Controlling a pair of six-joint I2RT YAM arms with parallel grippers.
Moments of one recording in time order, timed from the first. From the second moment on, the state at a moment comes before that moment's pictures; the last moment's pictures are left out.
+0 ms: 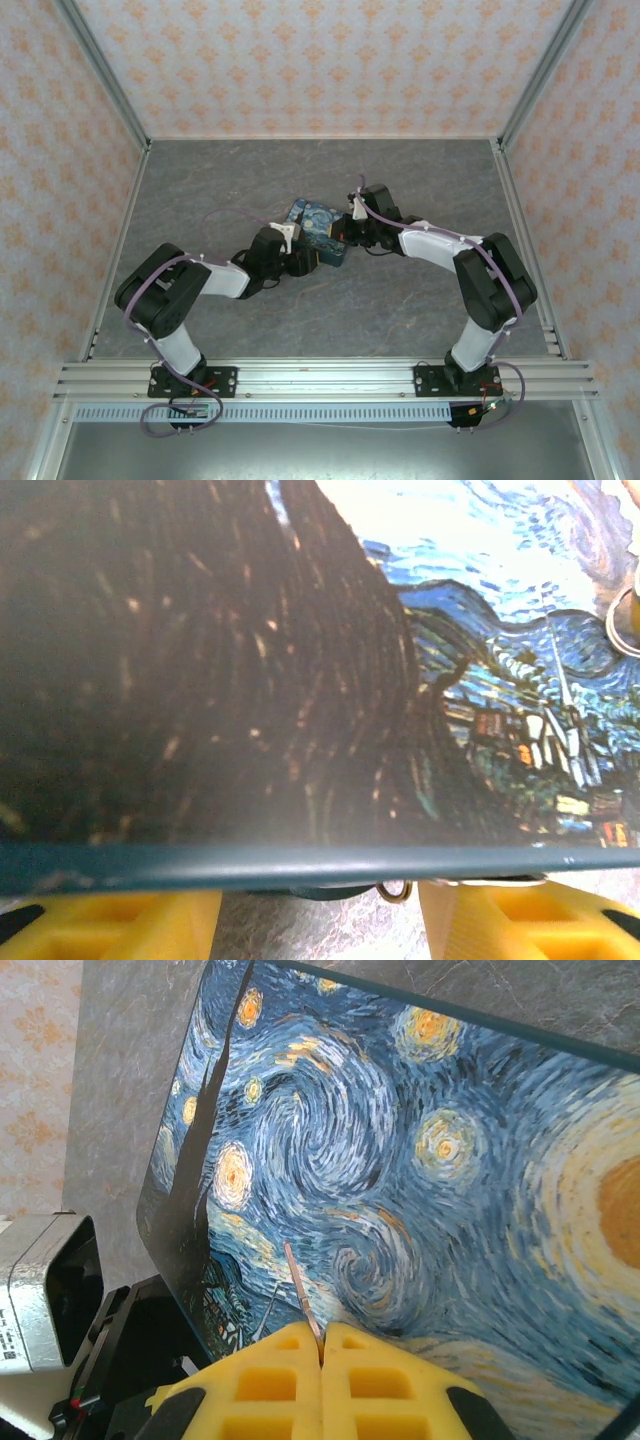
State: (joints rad) left arm -0.52 1.71 0.59 0.46 0.20 -0.55; right arm 0.52 1.72 1.01 -0.07 -0.45 0.66
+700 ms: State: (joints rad) left arm -0.56 1.76 0.65 0.43 0.13 -0.53; right arm 0.53 1.70 0.99 -0.05 -0.43 0.66
